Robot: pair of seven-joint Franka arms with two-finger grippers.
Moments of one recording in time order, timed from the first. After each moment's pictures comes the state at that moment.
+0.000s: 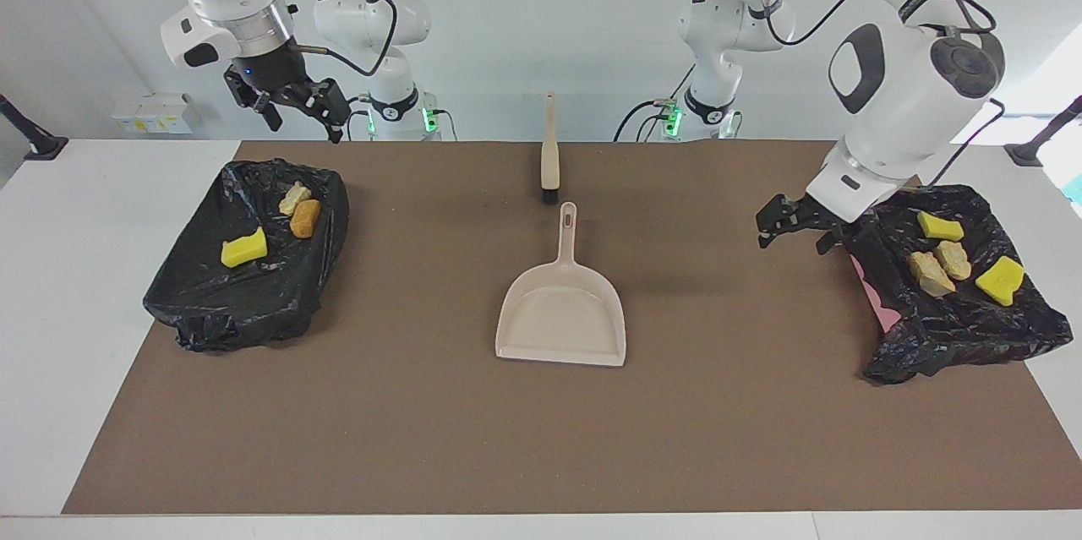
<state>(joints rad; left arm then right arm) -0.15 0.18 0.08 -1.58 -0.12 1.74 0.10 -0.03 -0.04 0.09 -1.55 0.00 1.43 0.31</state>
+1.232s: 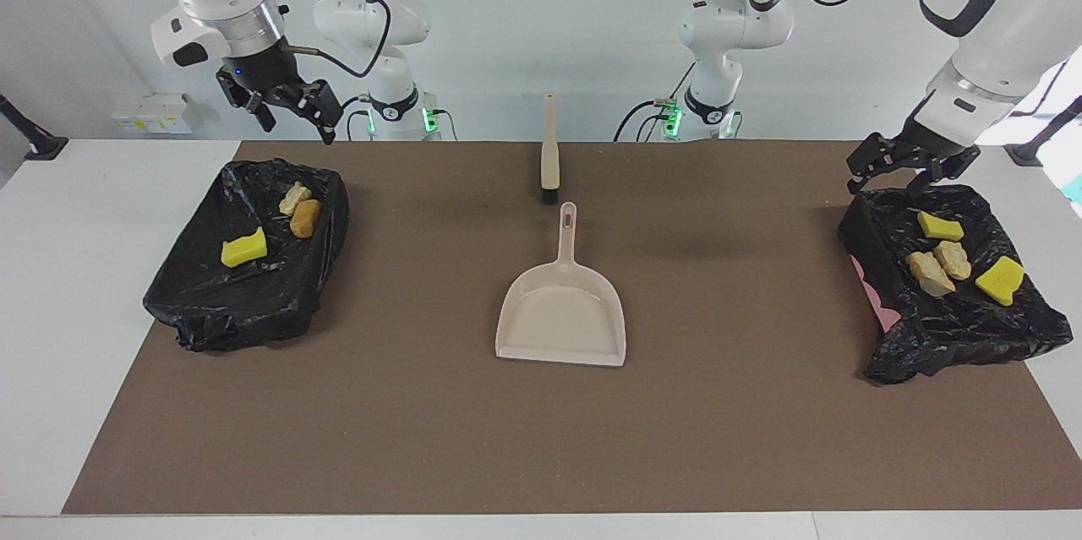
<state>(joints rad) -0.02 0.04 0.08 -1.60 -0.05 1.63 0.11 -0.06 -0.04 0.09 -1.55 0.00 1.47 0.31</state>
